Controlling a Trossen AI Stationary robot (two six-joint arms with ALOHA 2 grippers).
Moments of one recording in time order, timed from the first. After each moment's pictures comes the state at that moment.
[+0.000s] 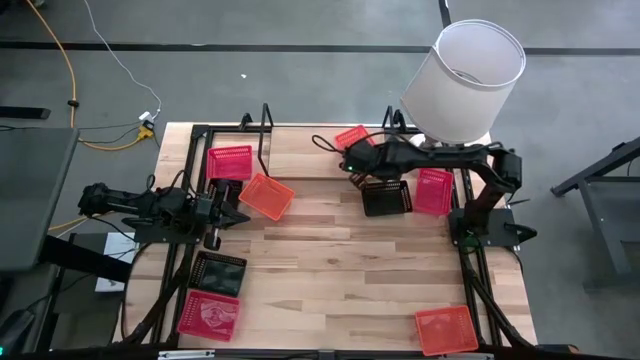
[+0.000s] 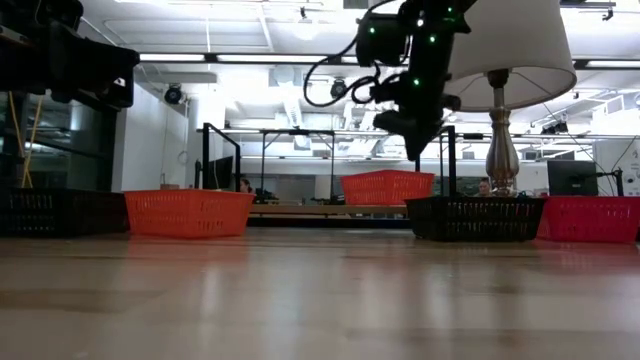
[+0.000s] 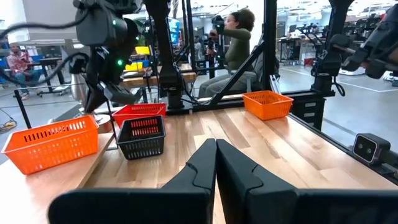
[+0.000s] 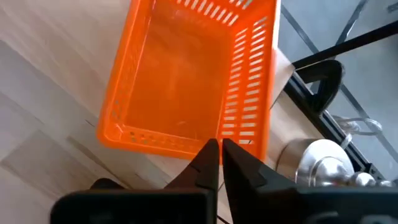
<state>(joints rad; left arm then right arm) -0.06 0.01 0.01 0.02 -0.04 0.08 -0.24 1.71 1.31 -0.94 0.59 0.46</state>
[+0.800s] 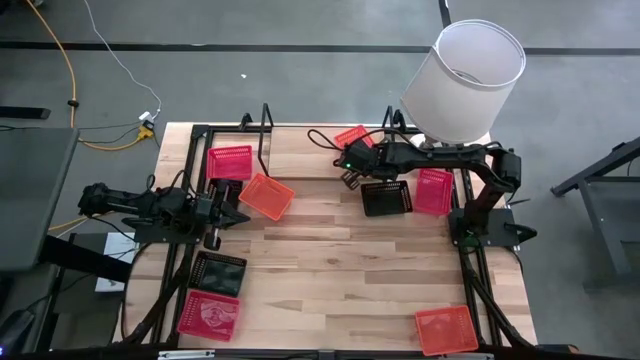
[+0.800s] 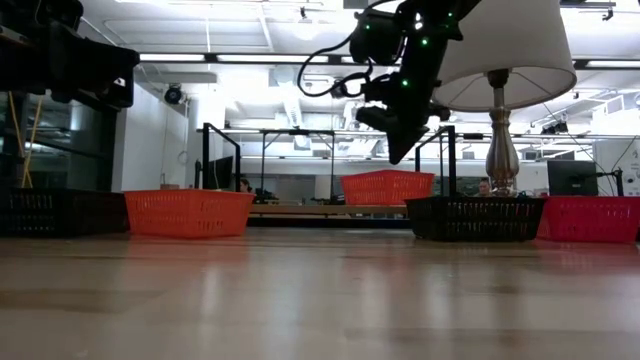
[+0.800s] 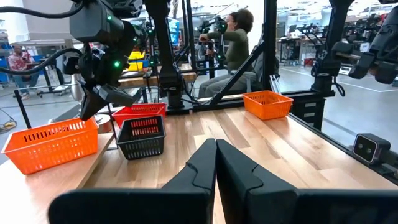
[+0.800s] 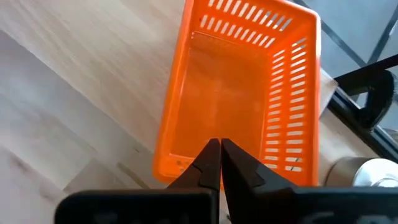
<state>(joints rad) -0.06 0.01 0.01 0.02 -0.04 0.08 -0.25 1.72 1.29 -0.78 0.50 0.47</state>
